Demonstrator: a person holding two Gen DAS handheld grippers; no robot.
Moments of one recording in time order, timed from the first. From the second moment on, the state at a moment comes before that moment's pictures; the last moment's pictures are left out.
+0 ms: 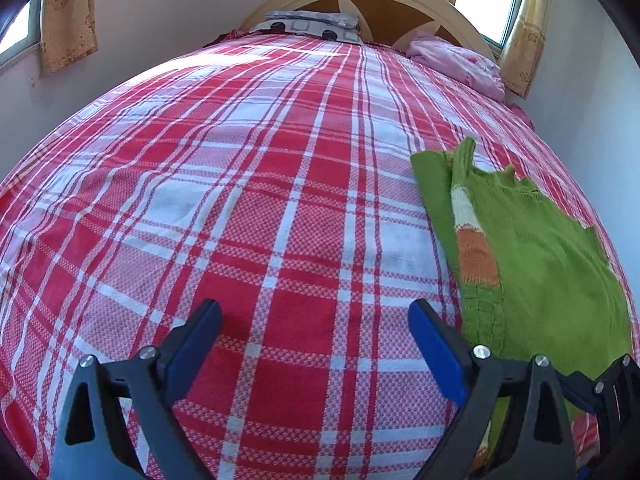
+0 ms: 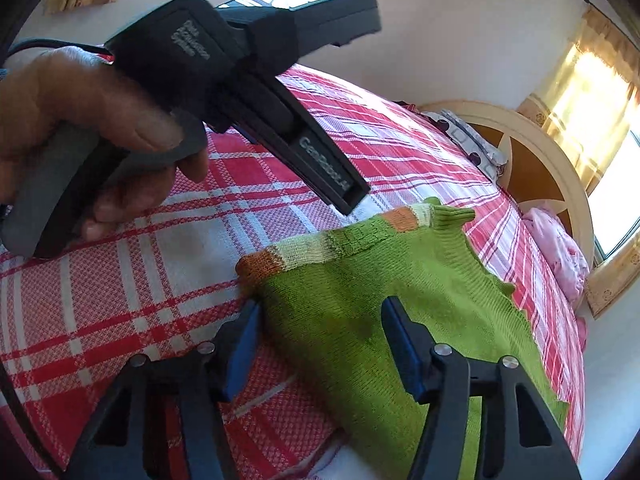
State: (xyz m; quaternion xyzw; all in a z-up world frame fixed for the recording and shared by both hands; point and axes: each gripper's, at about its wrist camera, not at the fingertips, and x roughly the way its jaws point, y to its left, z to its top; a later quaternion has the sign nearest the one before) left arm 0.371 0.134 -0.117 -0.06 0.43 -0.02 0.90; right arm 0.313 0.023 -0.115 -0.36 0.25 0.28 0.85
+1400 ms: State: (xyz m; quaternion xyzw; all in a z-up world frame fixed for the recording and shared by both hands) left arm 0.484 0.071 -0.112 -0.11 0.45 -0.21 0.86; right arm 0.317 0.023 -0.118 -0.34 0.26 0.30 0.85
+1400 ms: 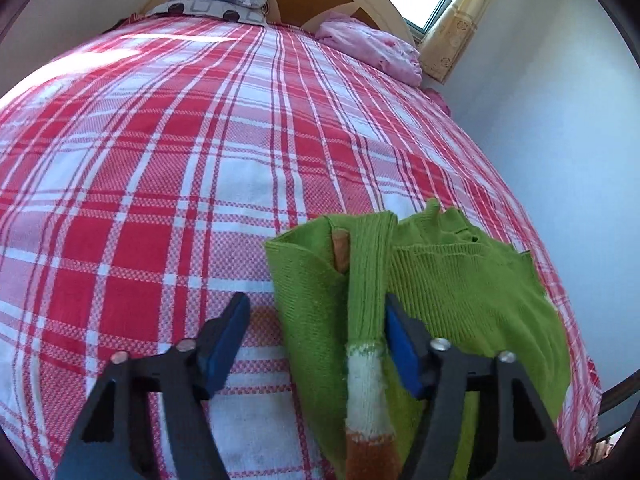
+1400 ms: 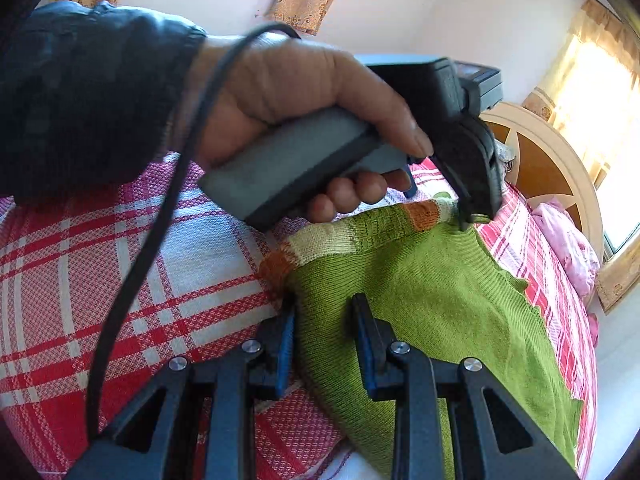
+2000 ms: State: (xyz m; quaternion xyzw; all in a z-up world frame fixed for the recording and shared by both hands) left arm 0.472 0.106 -0.119 -0.34 0.45 -0.27 0.78; right arm 0.320 -0.025 -0.079 -0.23 0.26 0.34 0.87
